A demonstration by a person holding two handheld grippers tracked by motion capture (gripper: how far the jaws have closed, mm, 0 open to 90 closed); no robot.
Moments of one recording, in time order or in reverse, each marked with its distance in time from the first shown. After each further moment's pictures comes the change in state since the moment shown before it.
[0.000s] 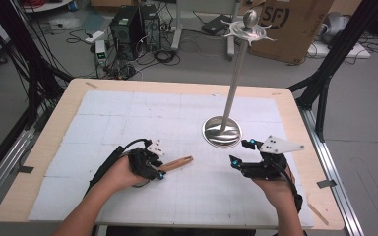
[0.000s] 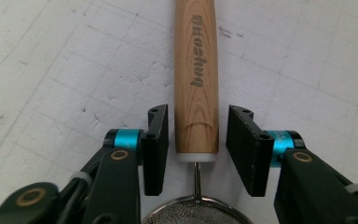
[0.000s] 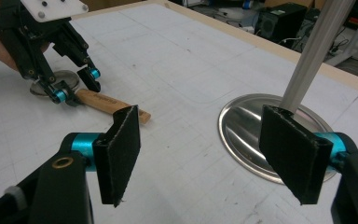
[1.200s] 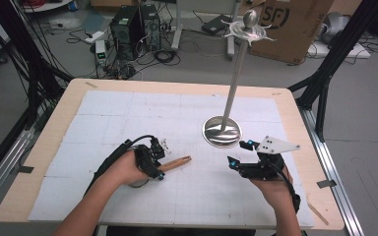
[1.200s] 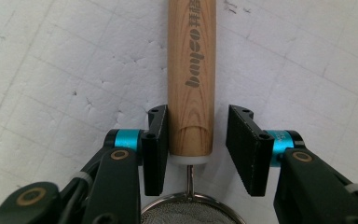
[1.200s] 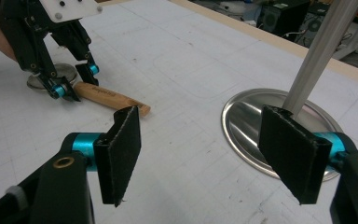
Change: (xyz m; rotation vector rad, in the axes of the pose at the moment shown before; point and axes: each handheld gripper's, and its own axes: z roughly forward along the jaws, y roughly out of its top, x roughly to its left) left arm 0.001 0.021 0.004 0.202 -0.020 -0.029; right arm 0.002 -0.001 0.006 0.026 0.004 -0.001
